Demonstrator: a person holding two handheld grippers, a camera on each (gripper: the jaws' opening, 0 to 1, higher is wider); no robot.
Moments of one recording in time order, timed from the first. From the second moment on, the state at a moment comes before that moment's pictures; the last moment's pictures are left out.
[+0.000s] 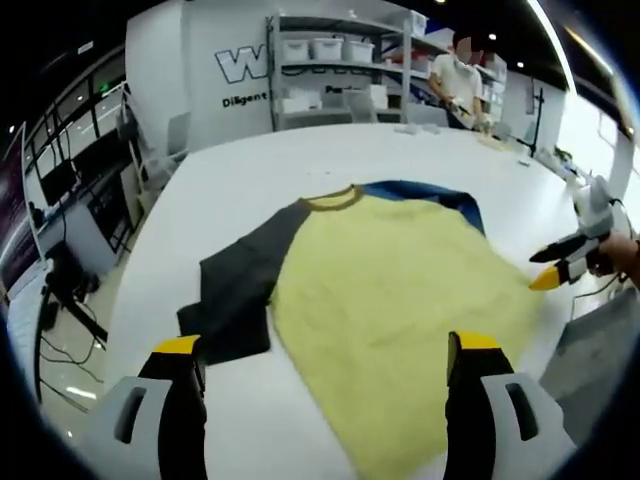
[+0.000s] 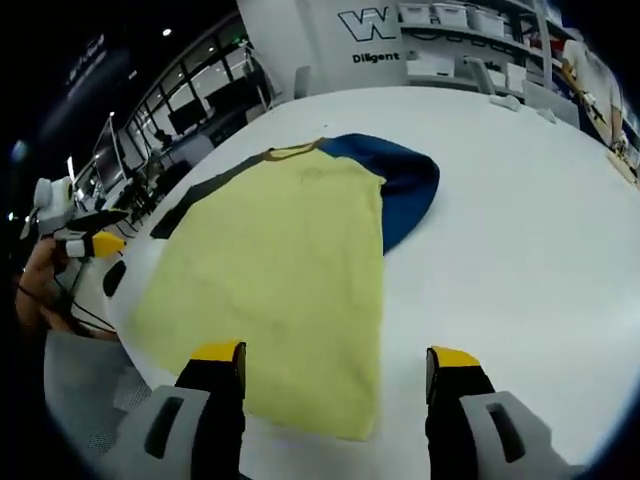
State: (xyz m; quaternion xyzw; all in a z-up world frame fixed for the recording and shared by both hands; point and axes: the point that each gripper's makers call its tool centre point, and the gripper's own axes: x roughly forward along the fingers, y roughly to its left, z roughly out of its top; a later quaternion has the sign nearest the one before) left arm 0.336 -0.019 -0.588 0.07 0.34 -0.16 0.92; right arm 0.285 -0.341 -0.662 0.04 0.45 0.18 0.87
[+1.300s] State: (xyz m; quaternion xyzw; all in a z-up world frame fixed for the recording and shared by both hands) left arm 0.305 -0.103 -0.568 0.02 0.33 -0.28 0.90; right arm 0.263 -0.312 -0.653 -0.04 0.44 0.22 0.87
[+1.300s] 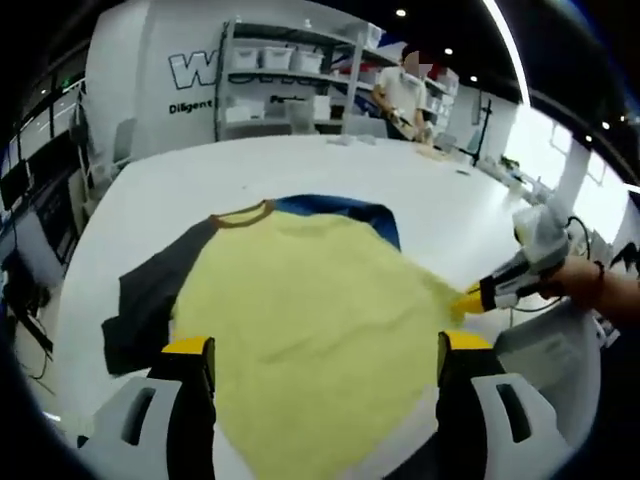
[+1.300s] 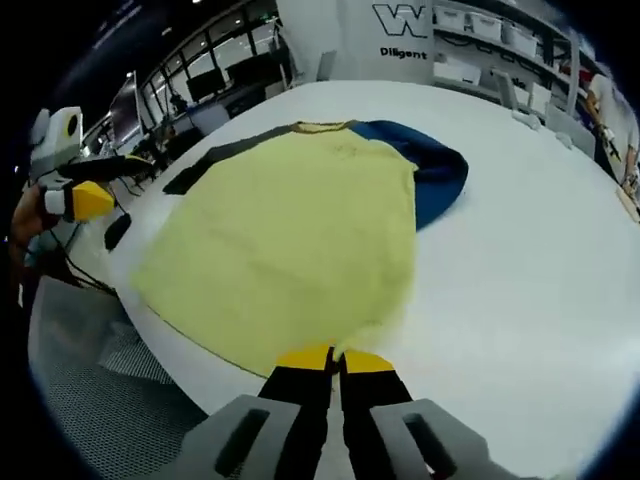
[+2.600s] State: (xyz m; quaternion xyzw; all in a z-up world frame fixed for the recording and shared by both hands) left arm 0.289 -0.150 -0.602 0.03 0.34 -0.34 0.88; right arm 0.316 -0.169 -0.579 0.00 0.36 0.35 0.87
